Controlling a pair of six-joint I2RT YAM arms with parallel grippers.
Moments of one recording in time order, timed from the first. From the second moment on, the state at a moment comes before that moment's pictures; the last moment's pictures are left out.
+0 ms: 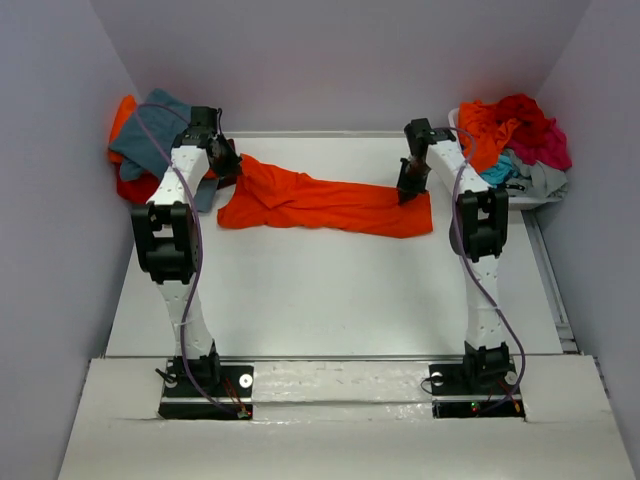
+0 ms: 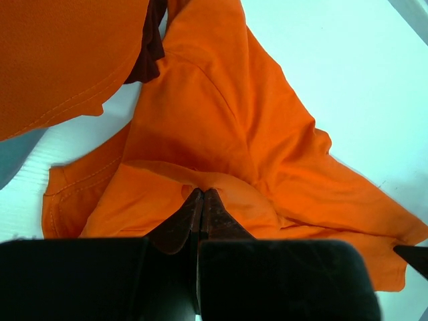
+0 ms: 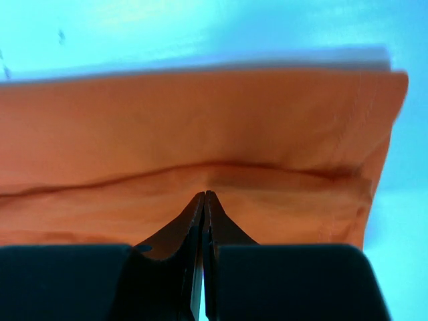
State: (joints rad) left arm -0.02 2.06 1.83 -0.67 0.10 -0.60; right arm 0.18 2.43 2.24 -1.10 -0.07 0.47
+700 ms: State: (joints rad) left arm -0.02 2.11 1.81 -0.64 0.07 -0.60; right arm 0.19 2.15 1.80 -1.04 -0.10 0.47
